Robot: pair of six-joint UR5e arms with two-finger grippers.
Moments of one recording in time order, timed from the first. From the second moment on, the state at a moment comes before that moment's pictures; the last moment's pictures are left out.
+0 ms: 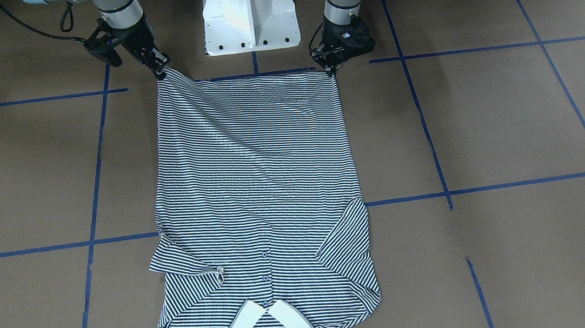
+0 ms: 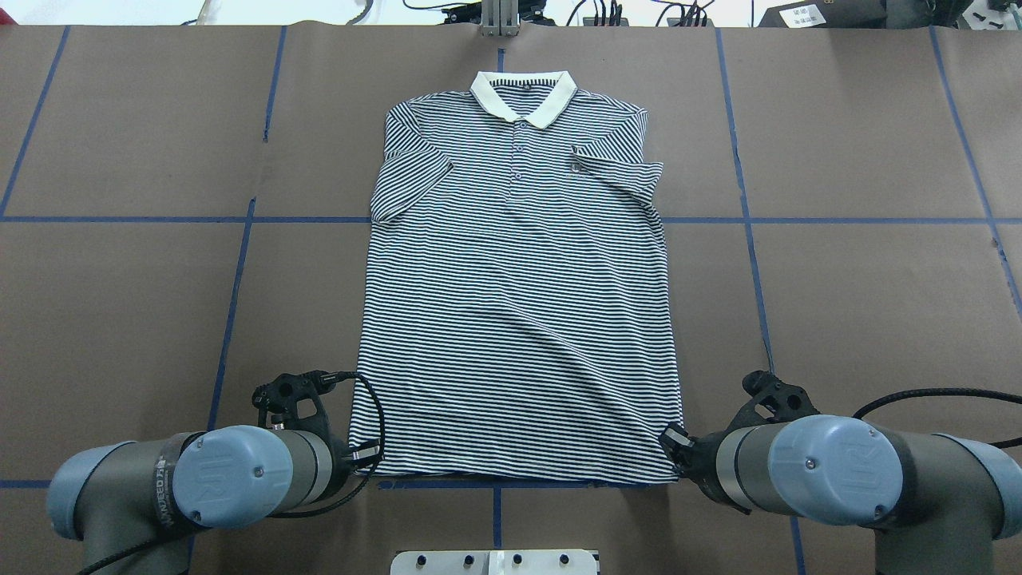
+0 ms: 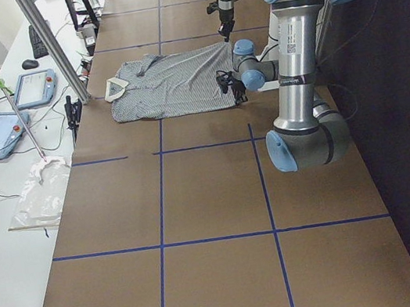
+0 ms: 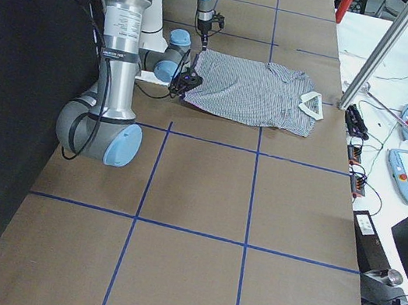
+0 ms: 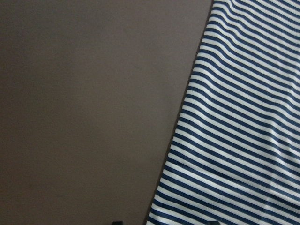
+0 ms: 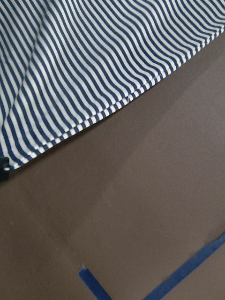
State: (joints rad) left arm -0.17 -1.82 -2.01 -1.76 -1.60 -1.73; right arm 0.19 -1.52 2.18 -1.39 1.66 2.15
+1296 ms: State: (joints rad) left arm -0.56 -2.04 -1.92 -1.74 -1.66 -1.60; right arm 0.68 -1.17 1.83 -1.40 1.74 1.87
